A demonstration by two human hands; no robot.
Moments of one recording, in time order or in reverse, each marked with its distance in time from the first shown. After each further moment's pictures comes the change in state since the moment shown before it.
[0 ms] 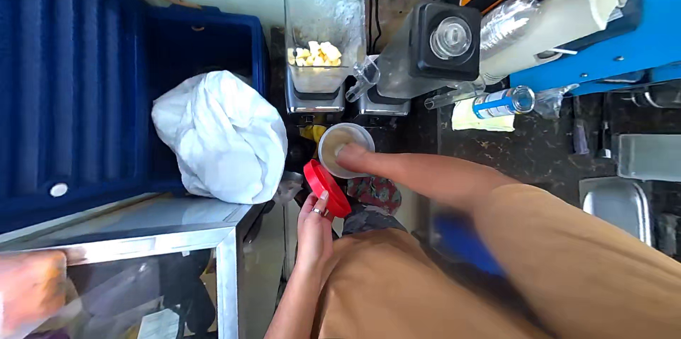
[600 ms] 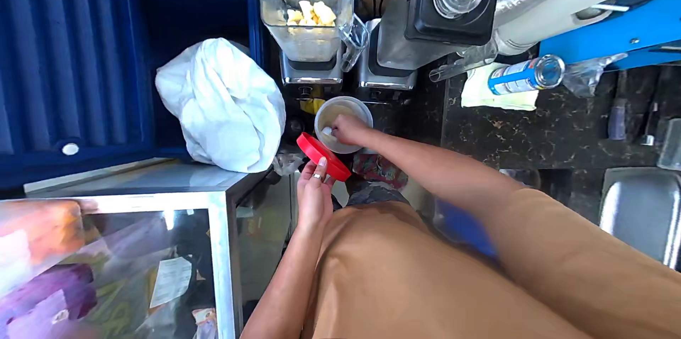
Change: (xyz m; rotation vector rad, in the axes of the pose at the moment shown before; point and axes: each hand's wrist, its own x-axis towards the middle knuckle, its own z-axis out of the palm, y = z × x) left_hand 0.005 -0.022 0.025 -0.023 0.086 0.075; right_hand 0.001 0.013 0.003 0.533 0.114 0.141
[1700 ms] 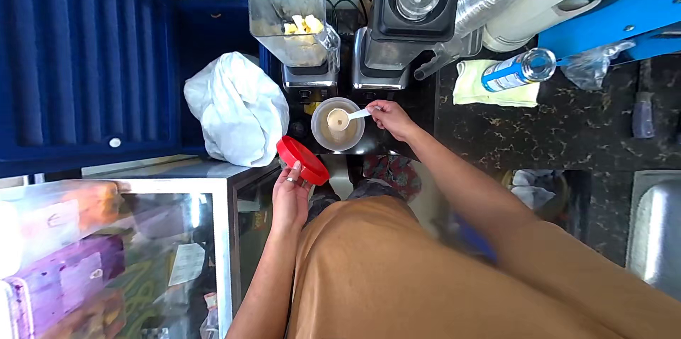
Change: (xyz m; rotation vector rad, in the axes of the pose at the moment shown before) left_hand -0.036 0.018 -0.013 0.081 0.046 0.101; right_hand -0.078 0.110 -0.028 0.958 0.351 -0.109
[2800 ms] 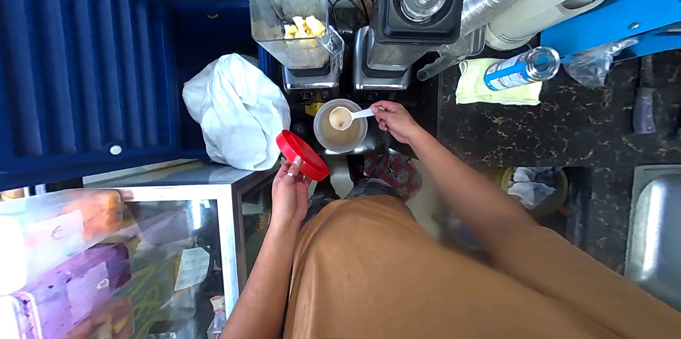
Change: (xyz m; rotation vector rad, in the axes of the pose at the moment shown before) left_hand 0.019 0.020 0.004 0.018 -0.036 -0.006; right_hand 0.000 -0.001 0.004 0.205 0.028 0.044
